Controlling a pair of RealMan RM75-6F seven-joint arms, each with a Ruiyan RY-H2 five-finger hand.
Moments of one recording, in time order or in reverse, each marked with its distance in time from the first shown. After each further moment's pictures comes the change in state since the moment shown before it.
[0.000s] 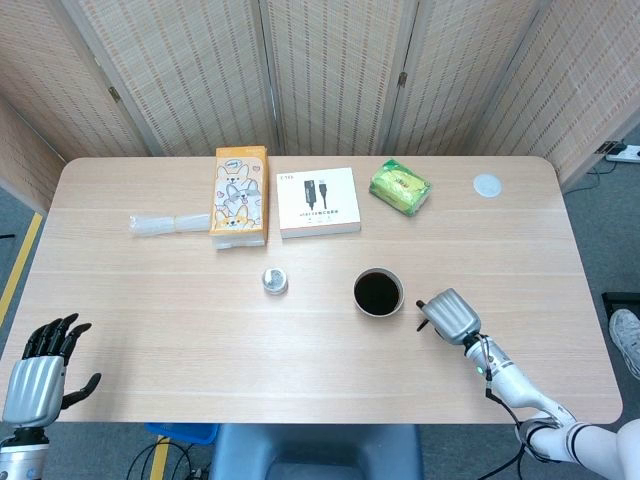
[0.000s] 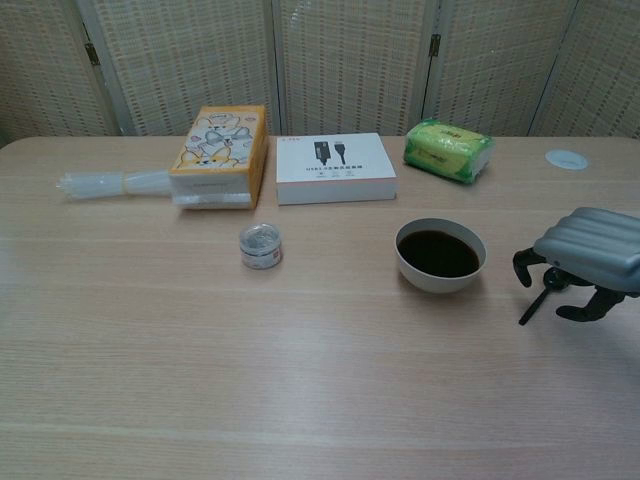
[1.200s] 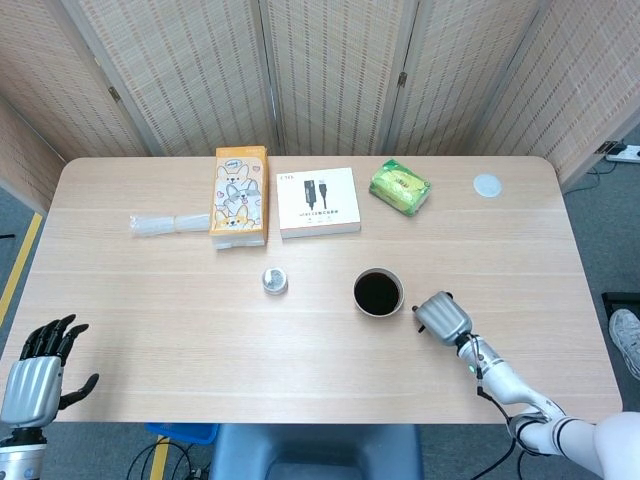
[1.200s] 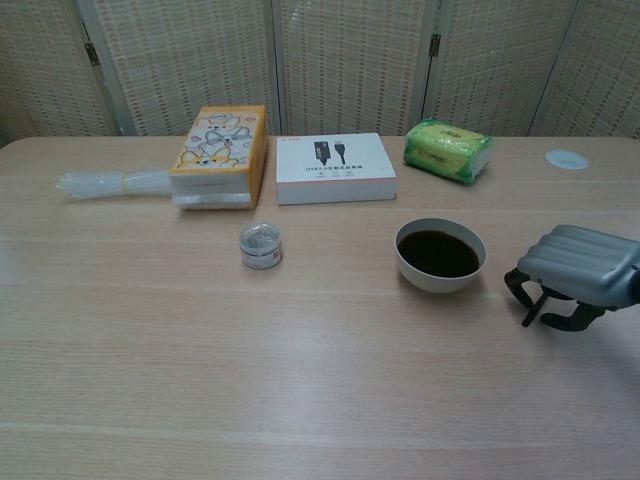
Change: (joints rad) left arm 0.003 -0.003 -0.002 0.023 -0.008 -0.006 -0.029; right arm 0.029 -0.072 -0.029 0.108 -0.013 -0.037 0.031
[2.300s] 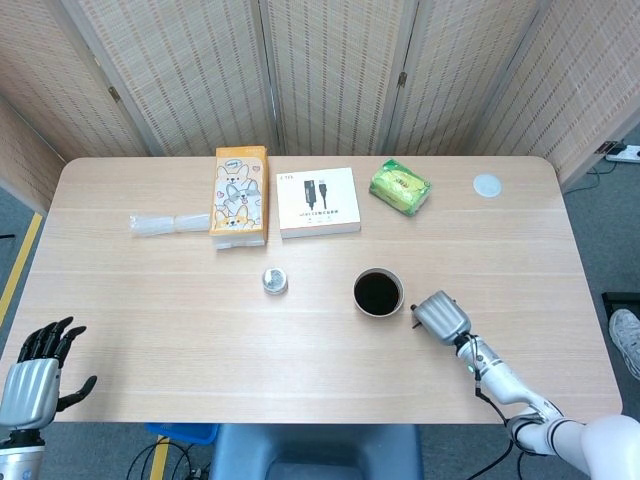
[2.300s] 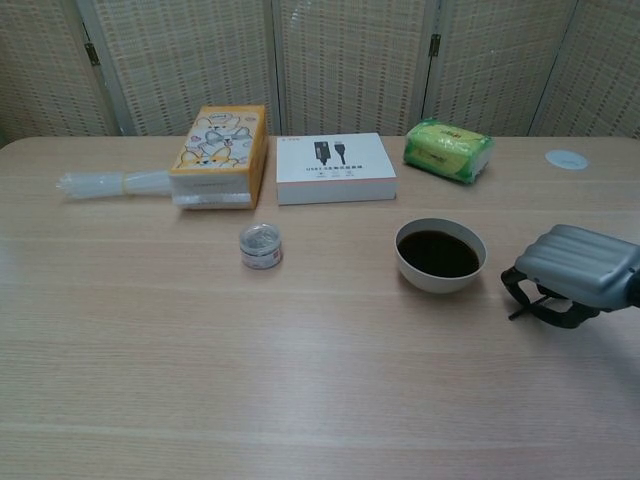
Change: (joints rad) left arm 0.008 -0.007 0.002 0.018 -0.005 0.001 -0.018; right arm -0.012 -0.061 -0.015 0.111 -0.038 0.065 0.088
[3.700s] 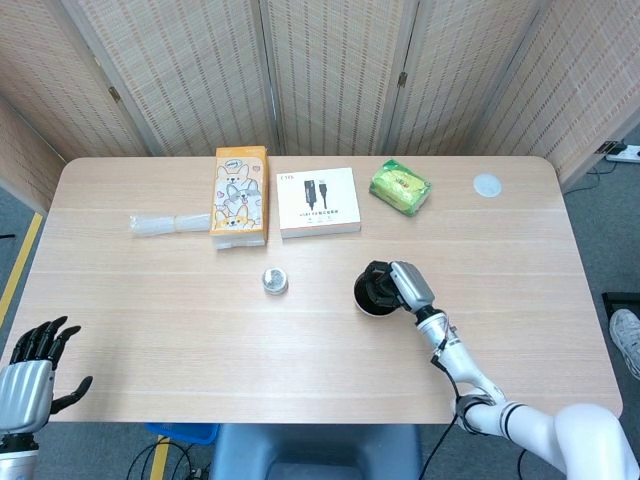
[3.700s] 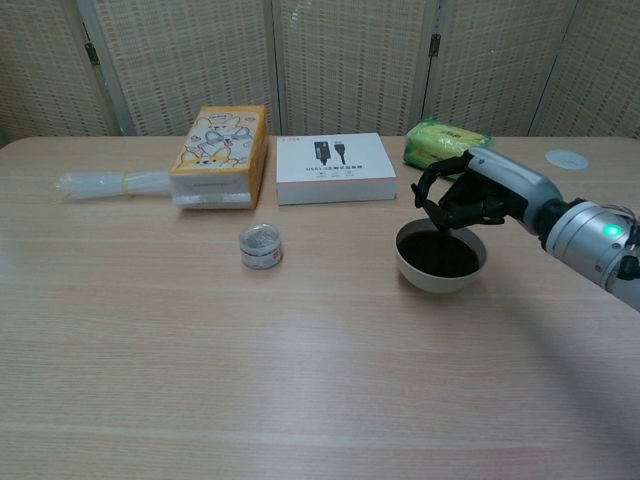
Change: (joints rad) left arm 0.013 0.039 0.002 -0.053 0.019 0.027 0.014; right arm 0.096 -0.124 0.247 -0.083 0.157 0.036 0.880
